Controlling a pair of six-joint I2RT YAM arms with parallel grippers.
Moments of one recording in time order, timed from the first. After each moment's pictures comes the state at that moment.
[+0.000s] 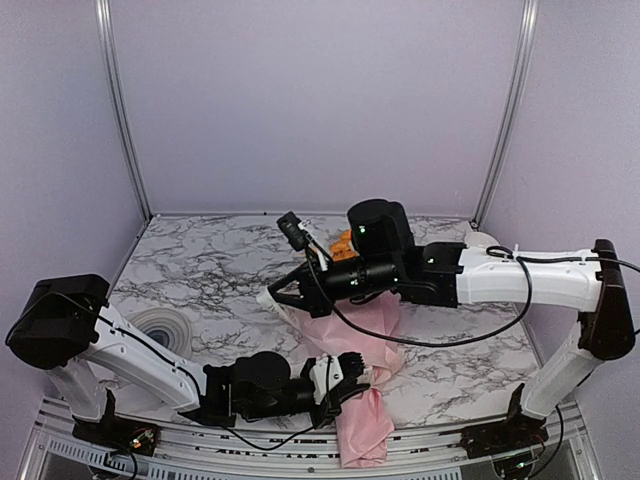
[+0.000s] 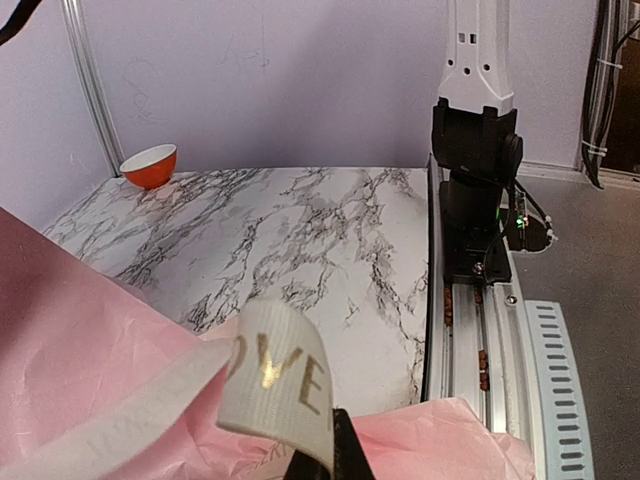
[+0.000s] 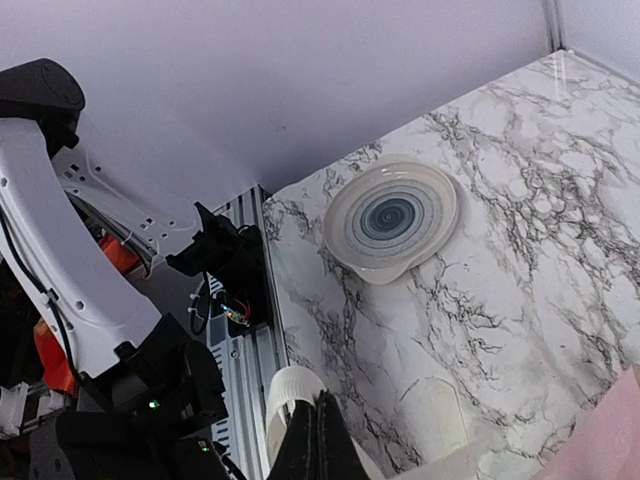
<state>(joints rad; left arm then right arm) -1.46 1.79 0.75 0.83 -0.16 0.06 1.04 1.55 1.20 0.00 -0.46 0.34</state>
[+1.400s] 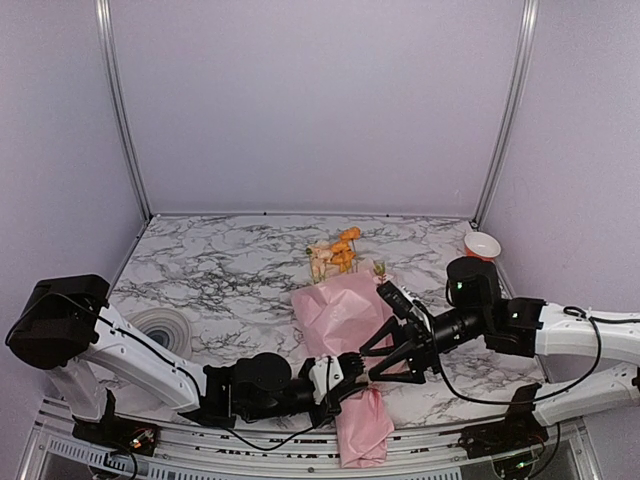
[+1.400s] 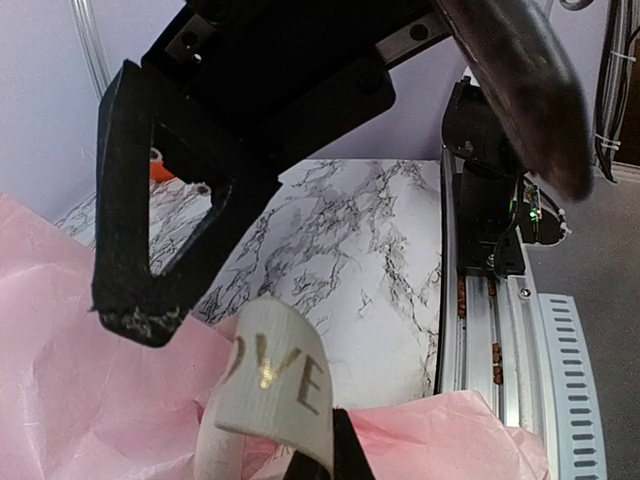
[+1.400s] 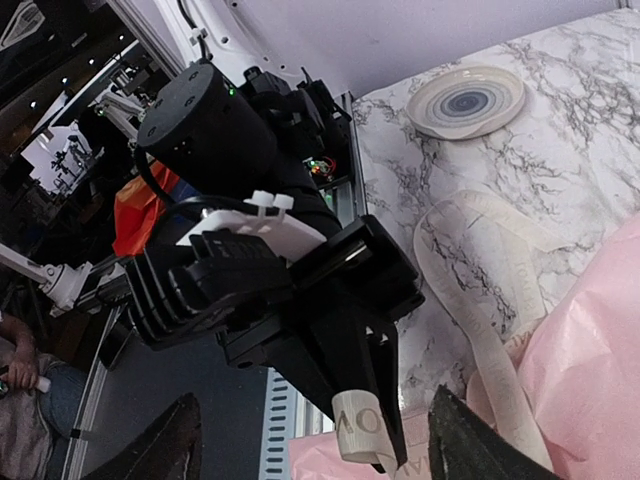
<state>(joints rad) -1.46 1.79 0.75 0.81 -0.19 0.07 0.88 1.03 0.58 0.00 -0.88 0.17</state>
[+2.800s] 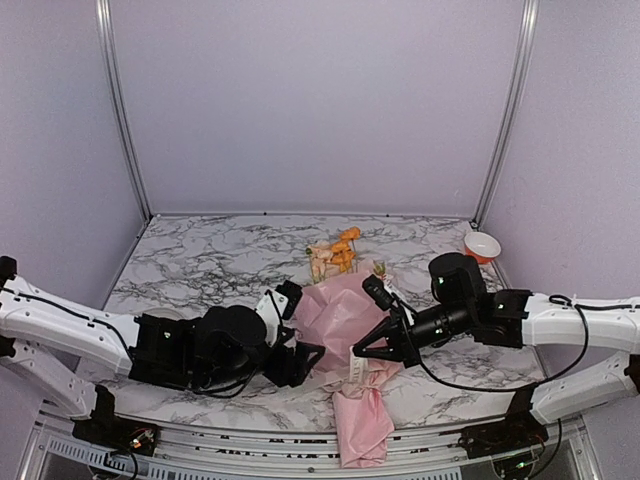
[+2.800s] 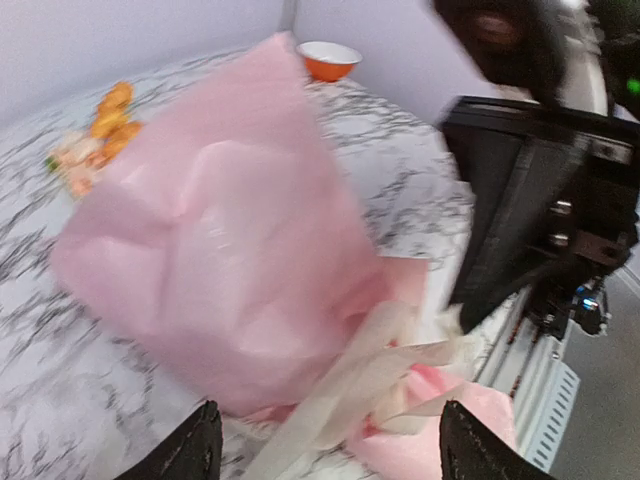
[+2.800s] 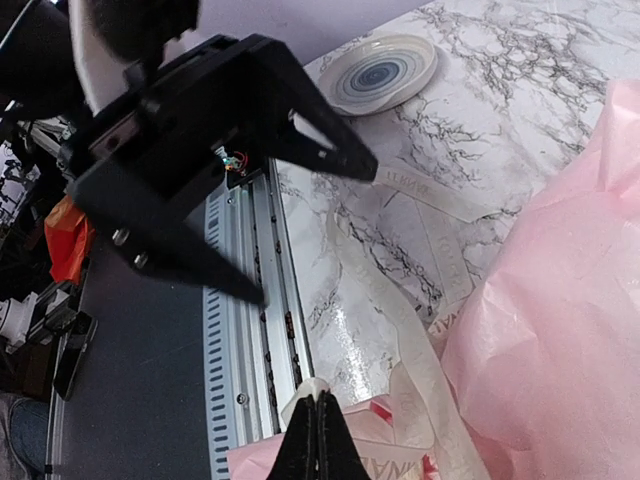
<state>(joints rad) -1.41 1.43 0.83 0.10 -0.42 -0.46 0.88 1.14 0.64 -0.05 -0.69 0.17</state>
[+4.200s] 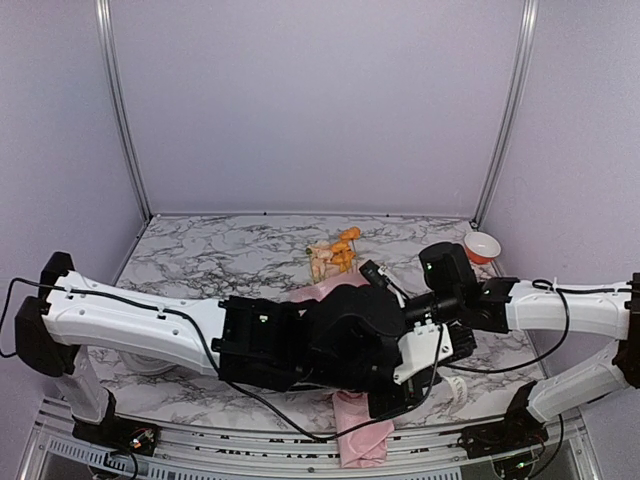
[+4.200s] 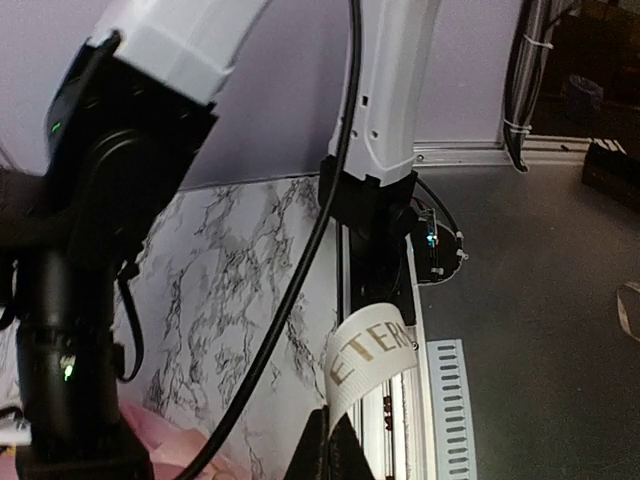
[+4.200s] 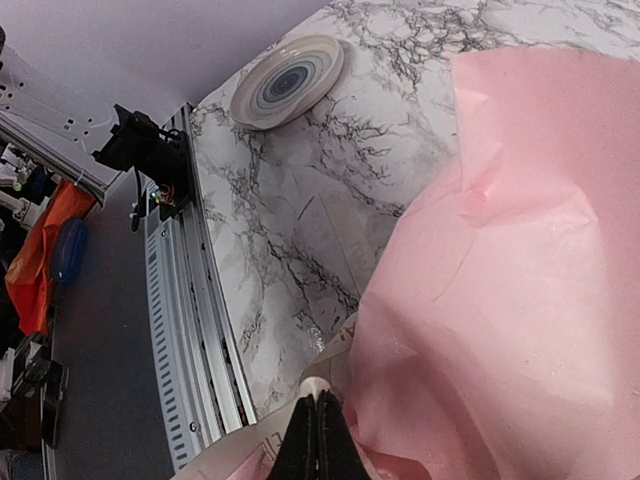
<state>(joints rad) -1.53 1.82 1.58 -0.26 -0.06 0.07 0.78 1.27 0.71 -0.05 -0.63 0.22</state>
